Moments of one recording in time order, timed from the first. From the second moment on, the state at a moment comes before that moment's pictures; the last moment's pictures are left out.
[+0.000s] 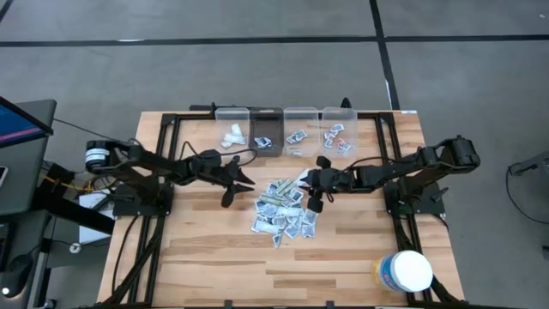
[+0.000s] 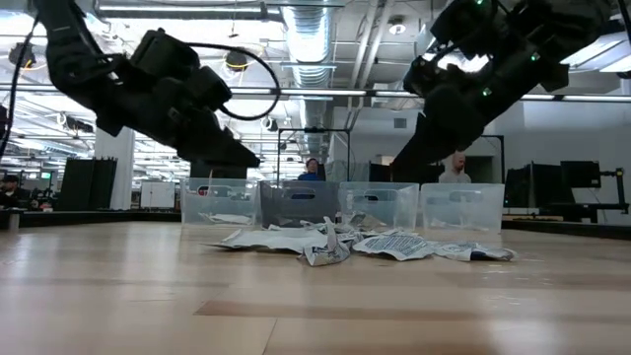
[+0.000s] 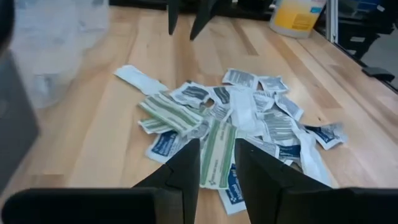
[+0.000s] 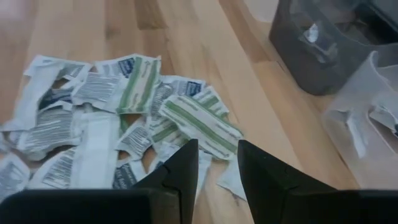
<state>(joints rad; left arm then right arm) 0.20 1.31 0.33 0.75 0.36 0.07 0.06 1.44 0.59 0.17 0.29 0.12</state>
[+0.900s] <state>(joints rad) 0.19 1.61 0.47 0.77 0.42 0.06 0.11 1.44 0.66 0.16 0.29 0.16</state>
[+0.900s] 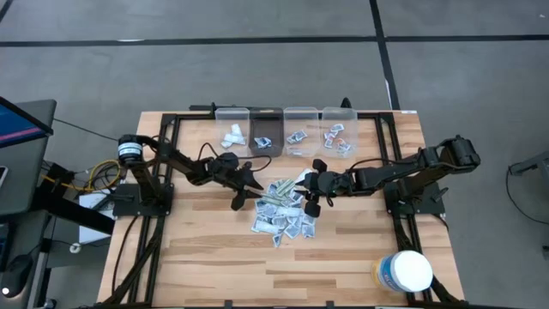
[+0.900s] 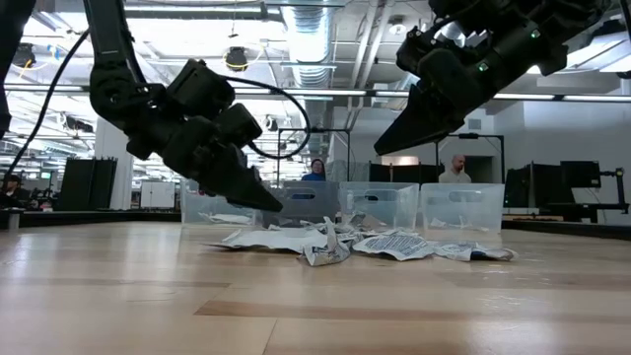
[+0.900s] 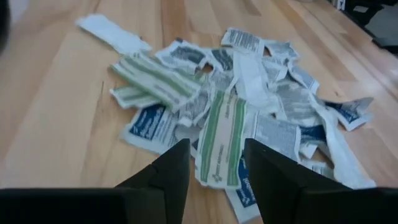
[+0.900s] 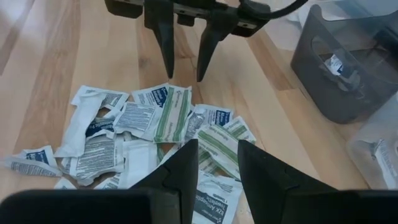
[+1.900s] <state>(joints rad) 0.20 1.70 0.47 0.80 0.41 -0.01 0.11 1.44 0.66 0.16 0.29 0.16</state>
